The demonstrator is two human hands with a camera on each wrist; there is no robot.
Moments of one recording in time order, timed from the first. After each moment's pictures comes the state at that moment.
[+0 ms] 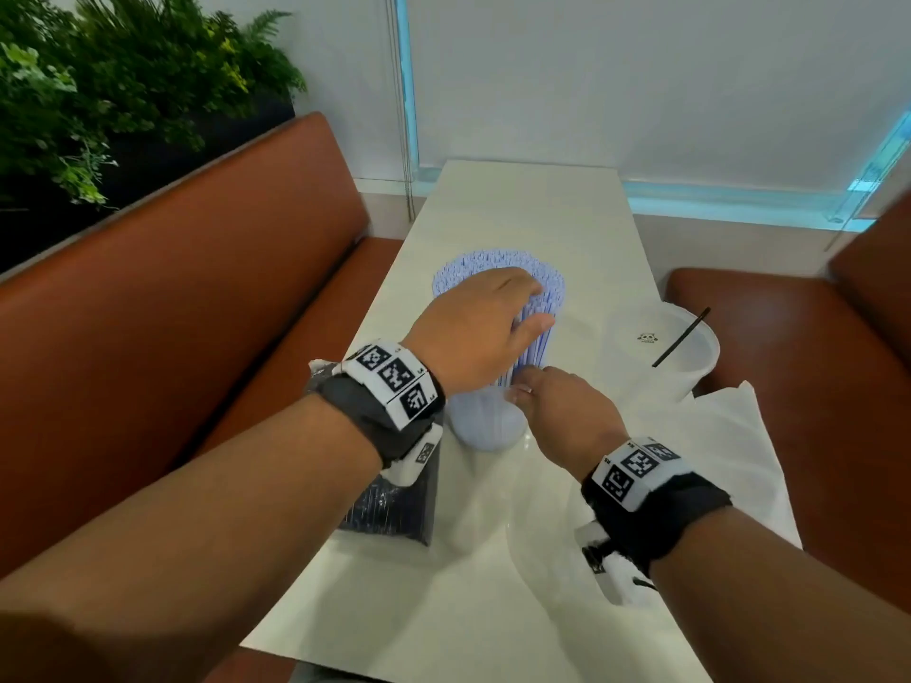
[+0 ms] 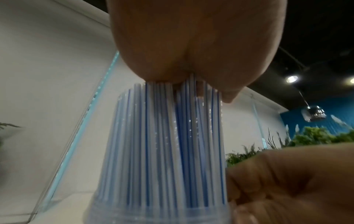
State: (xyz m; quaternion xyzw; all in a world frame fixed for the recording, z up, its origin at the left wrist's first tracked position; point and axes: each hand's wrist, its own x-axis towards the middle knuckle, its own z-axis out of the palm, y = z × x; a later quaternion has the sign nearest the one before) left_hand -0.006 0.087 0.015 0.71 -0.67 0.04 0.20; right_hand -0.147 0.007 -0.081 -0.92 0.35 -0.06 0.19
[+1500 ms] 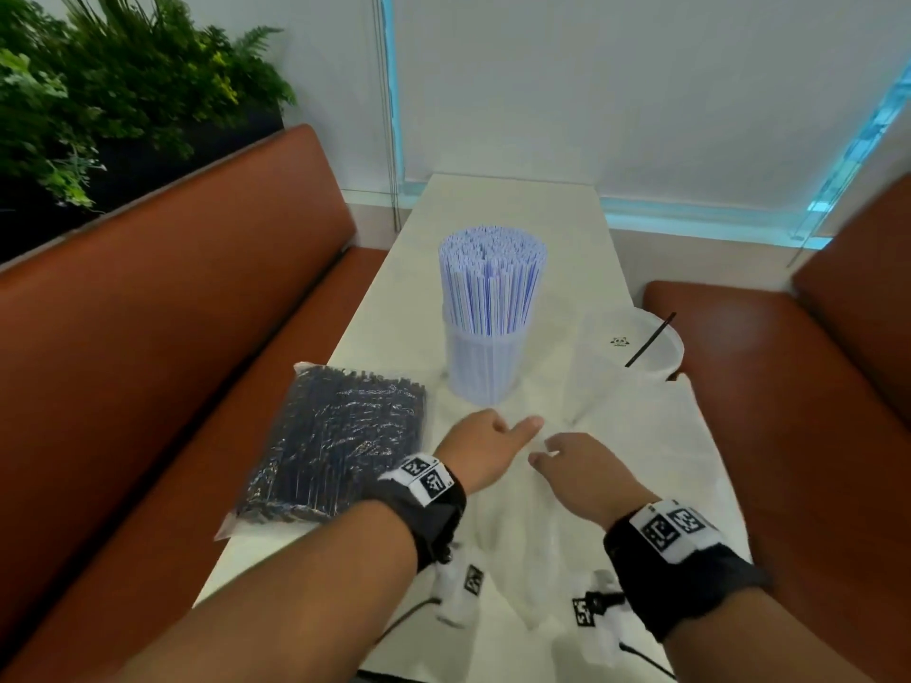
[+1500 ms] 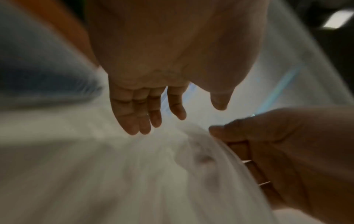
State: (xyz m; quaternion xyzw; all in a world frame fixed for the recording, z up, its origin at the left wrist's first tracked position) left_hand -0.072 0.104 -0.105 0.79 -0.44 -0.29 0.32; right_hand -0.211 0.029 -0.100 -0.84 0.45 0.03 0.30
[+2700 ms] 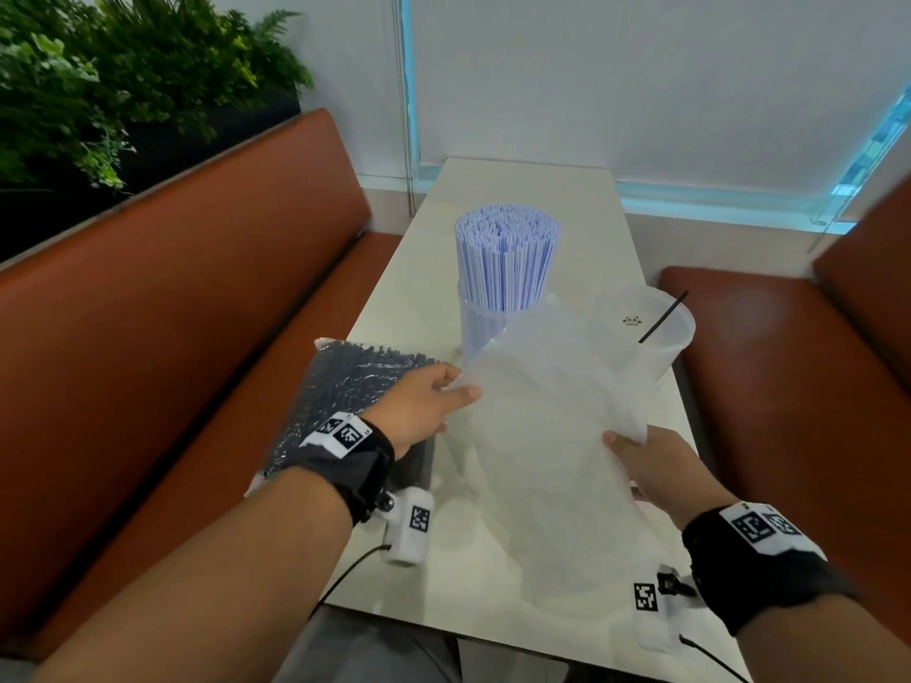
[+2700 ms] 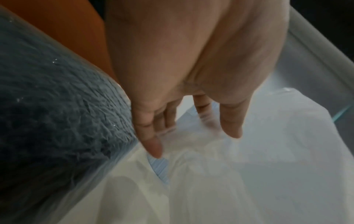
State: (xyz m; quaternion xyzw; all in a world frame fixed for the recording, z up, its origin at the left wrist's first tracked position) left_hand -0.016 0.163 -0.090 0.71 -0.34 -0.41 0.46; right_hand -0.280 -0.001 -0.135 -0.66 0.53 -0.15 0.51
